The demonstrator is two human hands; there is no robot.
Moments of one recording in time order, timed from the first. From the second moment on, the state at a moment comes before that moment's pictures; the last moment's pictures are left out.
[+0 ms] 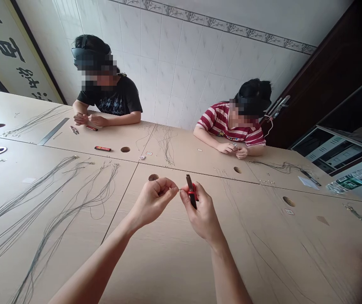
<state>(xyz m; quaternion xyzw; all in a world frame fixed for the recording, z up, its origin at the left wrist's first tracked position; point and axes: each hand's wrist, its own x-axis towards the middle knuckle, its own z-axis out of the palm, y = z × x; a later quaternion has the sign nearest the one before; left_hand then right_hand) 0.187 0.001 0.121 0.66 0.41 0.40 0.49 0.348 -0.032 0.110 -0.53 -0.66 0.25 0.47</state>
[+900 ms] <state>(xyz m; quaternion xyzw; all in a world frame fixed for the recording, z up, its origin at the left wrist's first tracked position) 0.185 0.005 0.119 0.67 0.40 0.39 0.49 0.350 -0.032 0.111 -0.53 -0.66 0.28 0.46</state>
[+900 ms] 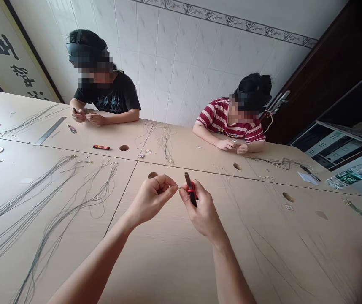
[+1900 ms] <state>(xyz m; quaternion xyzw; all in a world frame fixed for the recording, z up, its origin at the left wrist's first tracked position) 0.181 0.003 0.127 0.65 0.38 0.39 0.54 0.350 -0.036 0.120 -0.50 -0.65 0.31 0.48</state>
